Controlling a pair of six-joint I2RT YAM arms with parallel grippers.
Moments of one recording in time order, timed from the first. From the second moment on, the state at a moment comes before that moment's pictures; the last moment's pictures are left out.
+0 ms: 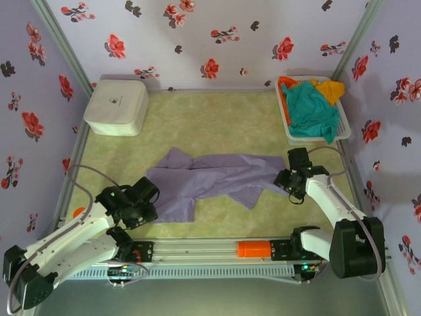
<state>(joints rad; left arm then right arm) -0.79 0.83 0.62 -1.20 -0.07 -1.14 0.13 1.15 0.61 -0.72 0.00 0.67</state>
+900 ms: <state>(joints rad) -0.43 1.30 1.12 -1.04 -0.05 -0.63 0.13 0.74 0.69 -1.06 -0.09 0.78</state>
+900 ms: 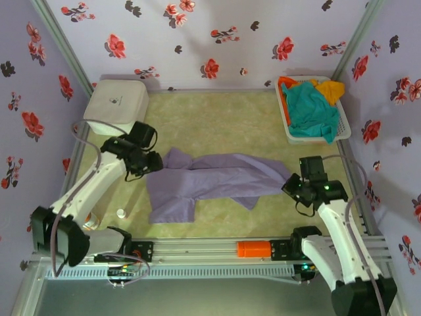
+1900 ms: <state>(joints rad) -0.52 2.05 1.61 -0.86 0.06 -0.47 0.15 0.91 0.79 -1.06 -0.13 0.70</state>
